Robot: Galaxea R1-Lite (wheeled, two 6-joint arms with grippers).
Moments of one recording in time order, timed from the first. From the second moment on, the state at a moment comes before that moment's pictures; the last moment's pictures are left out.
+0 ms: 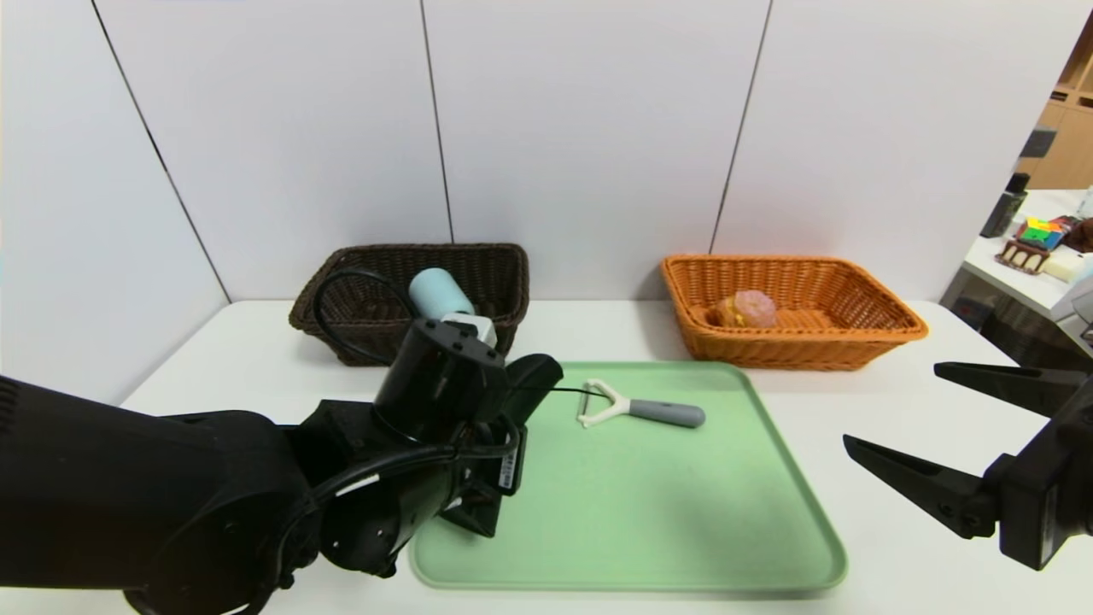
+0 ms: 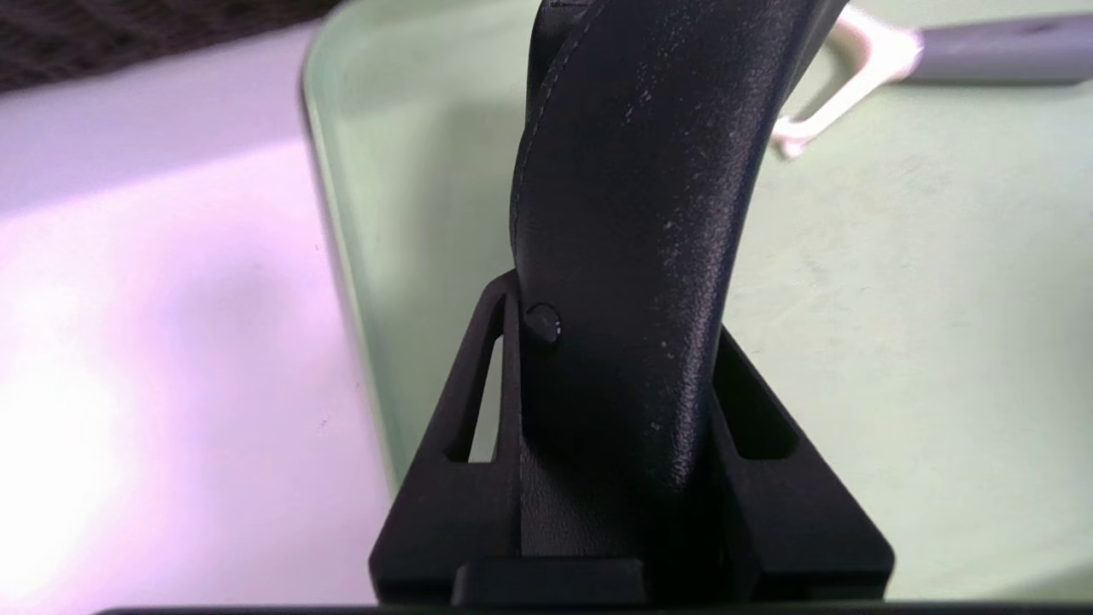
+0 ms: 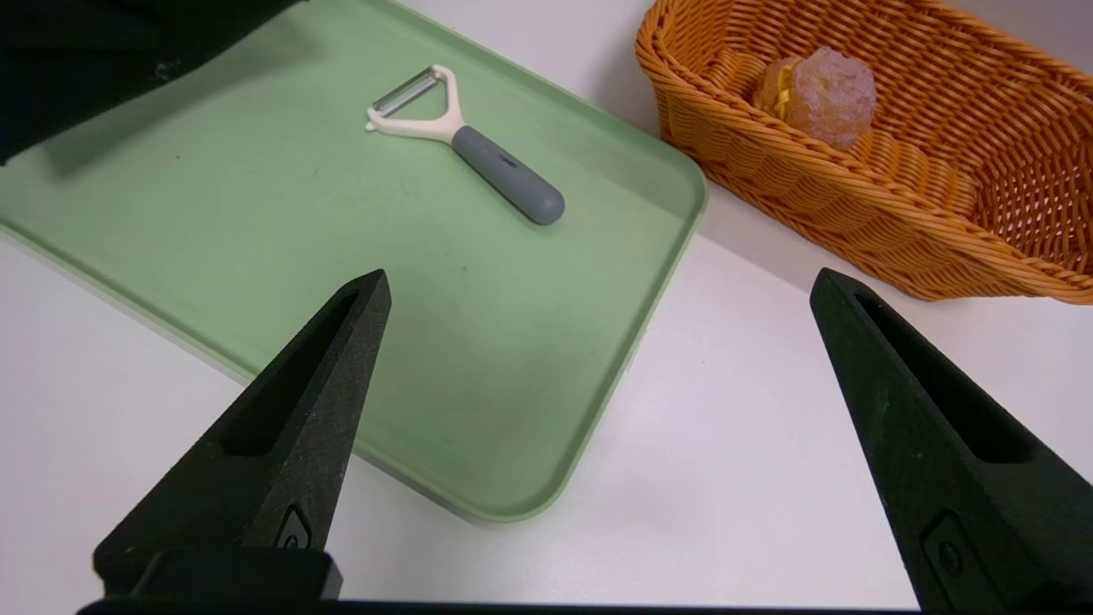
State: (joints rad) left arm -0.83 1.73 -0.87 -0.28 0.42 -0.34; right arm 0.56 1.04 -0.64 -0.05 -0.16 -0.15
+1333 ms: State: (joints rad) left arm -0.47 1.58 -1.22 -0.27 0.39 0.03; right arm 0.56 1.05 -0.64 -0.05 -0.16 -0.15
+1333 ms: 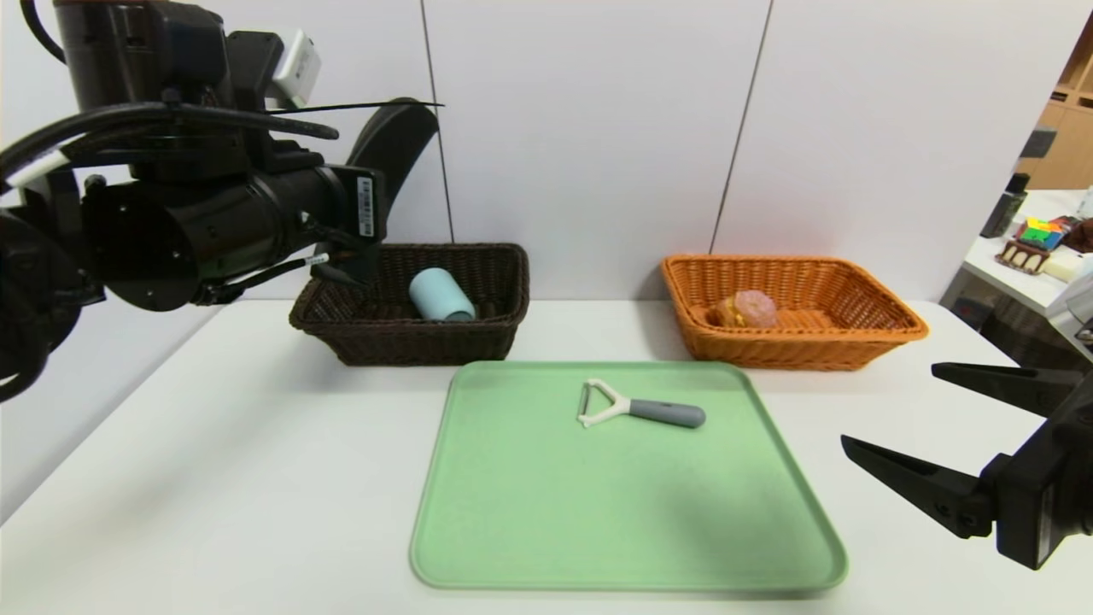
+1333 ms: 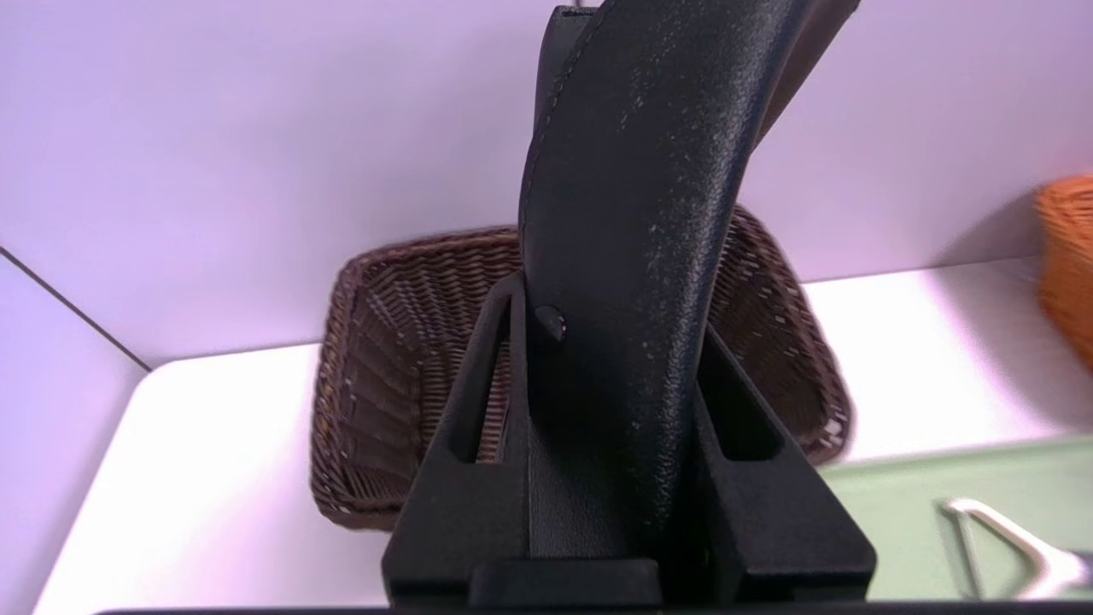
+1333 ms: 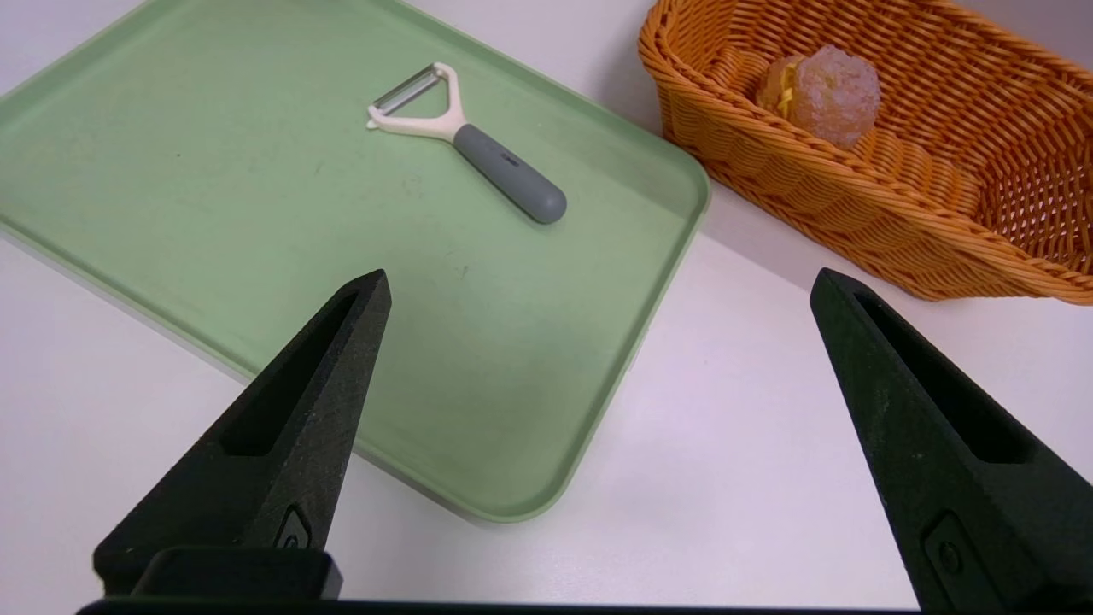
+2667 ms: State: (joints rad) left arm -0.16 1.84 -1.33 -0.23 -0.39 0.58; right arm 0.56 1.05 -0.63 -0.05 -0.16 -0.14
